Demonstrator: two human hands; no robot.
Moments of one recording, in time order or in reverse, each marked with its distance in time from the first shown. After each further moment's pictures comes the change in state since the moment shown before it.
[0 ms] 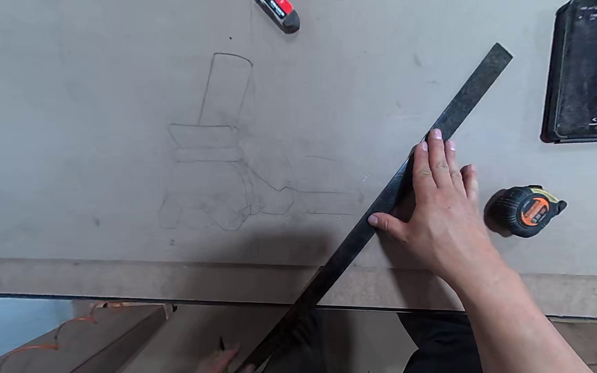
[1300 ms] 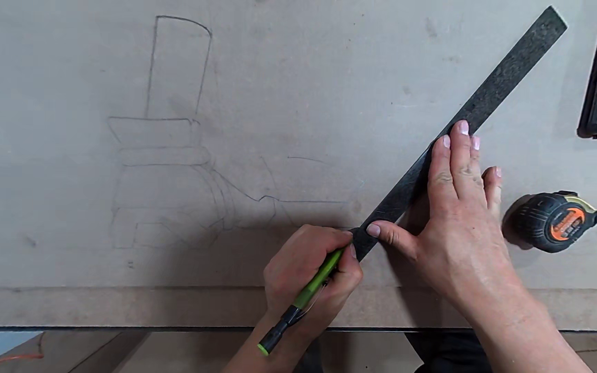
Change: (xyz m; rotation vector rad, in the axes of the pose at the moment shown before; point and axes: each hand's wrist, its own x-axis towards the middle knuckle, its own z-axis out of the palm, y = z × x) left_hand 0.217 0.180 0.075 -0.339 0.230 0.448; right_hand -0.001 0.007 0.009 0.037 0.070 0.022
